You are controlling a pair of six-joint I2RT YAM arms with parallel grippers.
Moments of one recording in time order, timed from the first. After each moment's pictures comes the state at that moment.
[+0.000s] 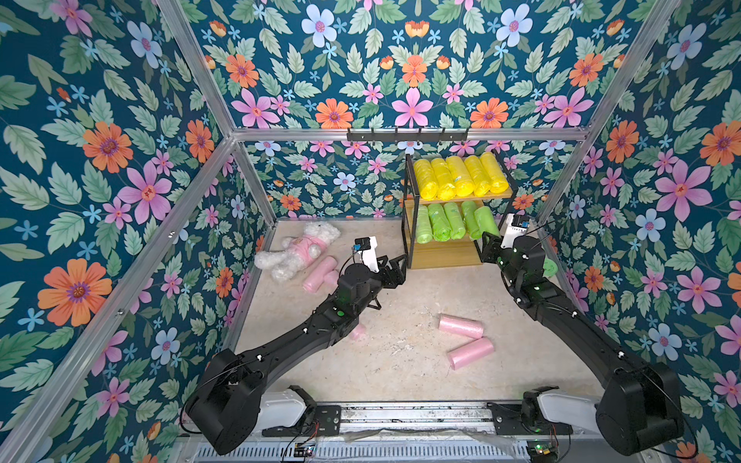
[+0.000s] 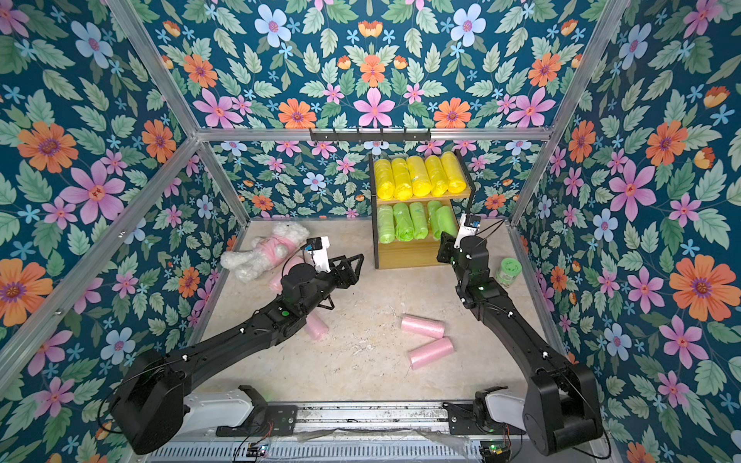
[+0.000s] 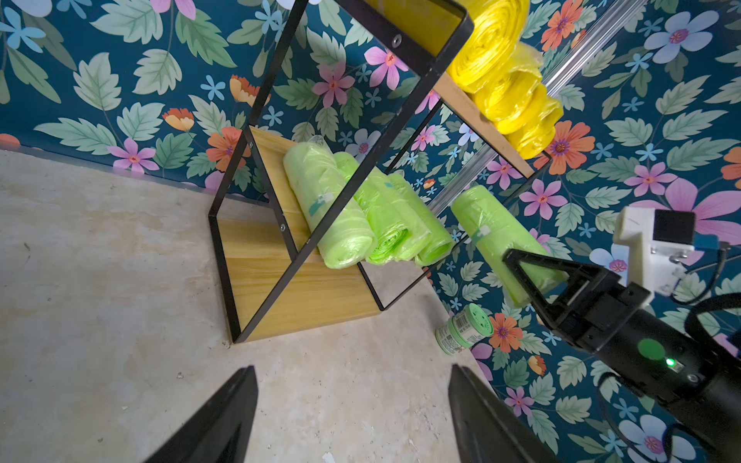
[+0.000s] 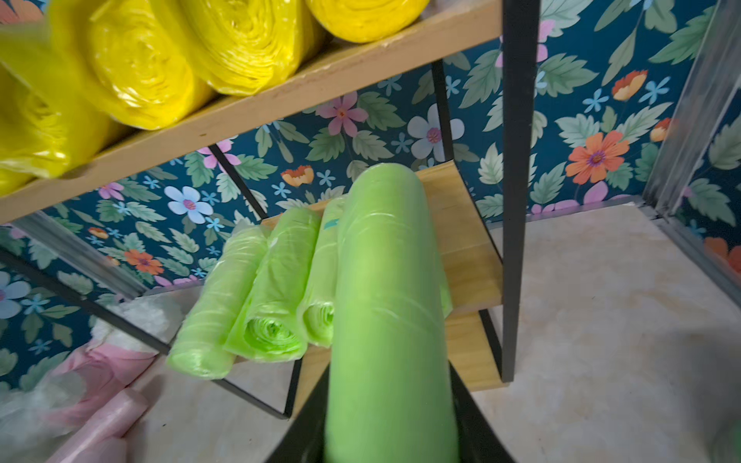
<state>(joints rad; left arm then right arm) -0.71 1.28 0.76 0.41 -0.08 -0.62 0.29 1.28 0.91 0.15 0.12 0.31</state>
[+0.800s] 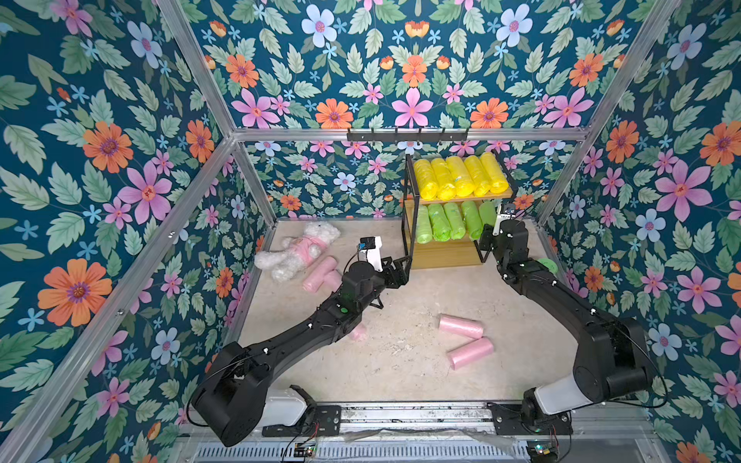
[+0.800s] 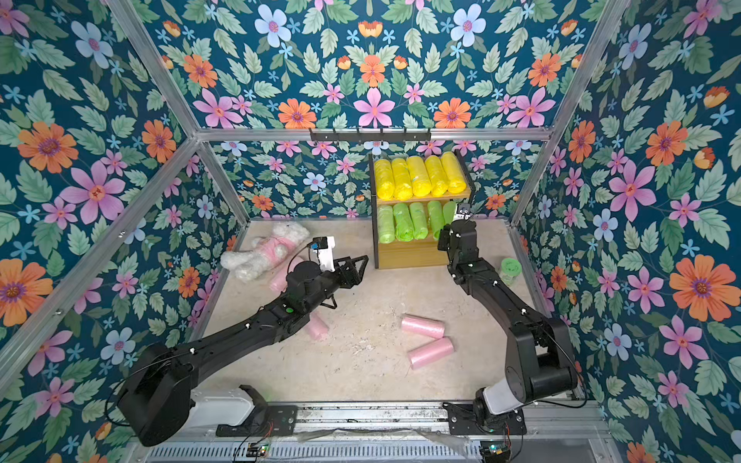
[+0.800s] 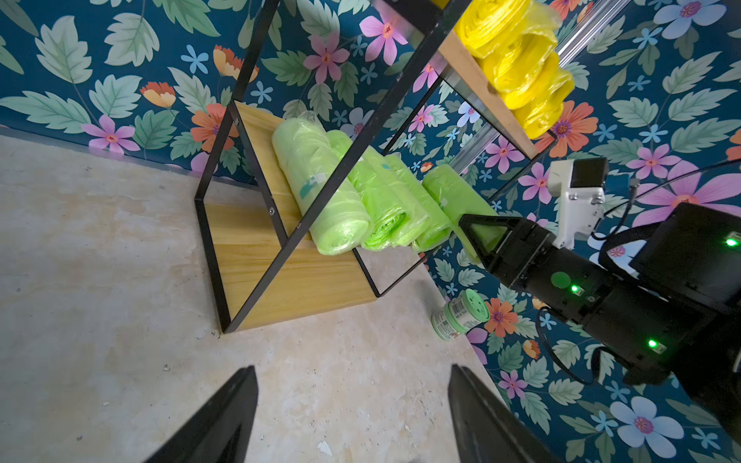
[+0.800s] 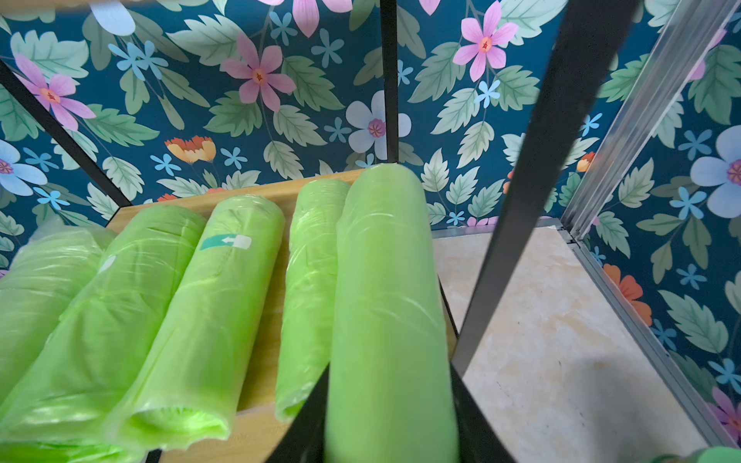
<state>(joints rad) -0.71 1.33 0.78 0.40 -0.04 -0.63 0.26 1.52 1.09 0.12 0.25 0.16</state>
